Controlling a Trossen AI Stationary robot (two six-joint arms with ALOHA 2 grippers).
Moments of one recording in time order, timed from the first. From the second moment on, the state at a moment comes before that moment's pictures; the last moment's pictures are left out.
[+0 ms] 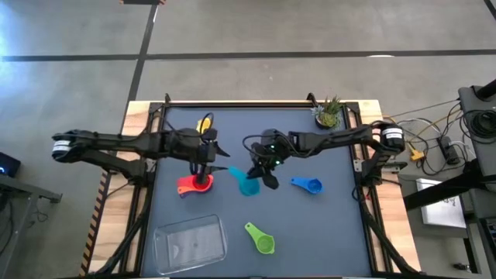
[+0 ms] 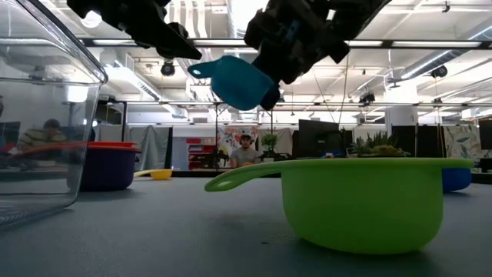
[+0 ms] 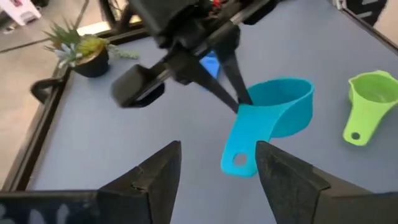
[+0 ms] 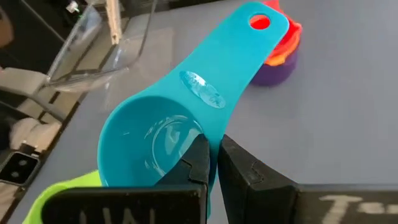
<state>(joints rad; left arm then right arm) 0.06 1.12 0.81 -0.23 0.09 0.28 -0.12 1.72 1.13 0.00 -0.52 0.03</state>
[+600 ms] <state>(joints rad) 0.04 1.19 0.80 -0.25 0.16 0.25 -0.14 1.76 1.17 0.01 -0.56 0.05</state>
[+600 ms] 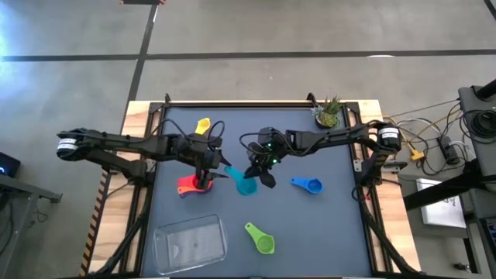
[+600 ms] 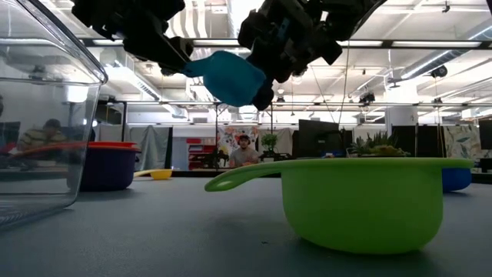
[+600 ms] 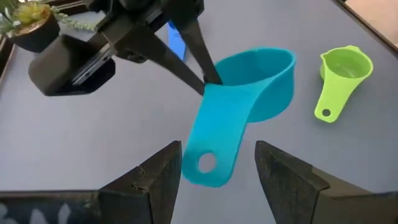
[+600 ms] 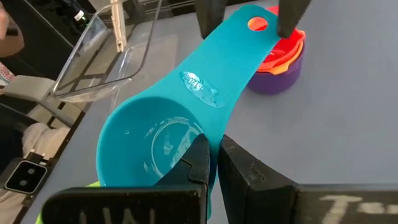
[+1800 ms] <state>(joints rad) 0.04 1.21 0.80 -0.28 0.09 0.27 -0.16 1.75 1.17 0.02 -0.55 0.12</state>
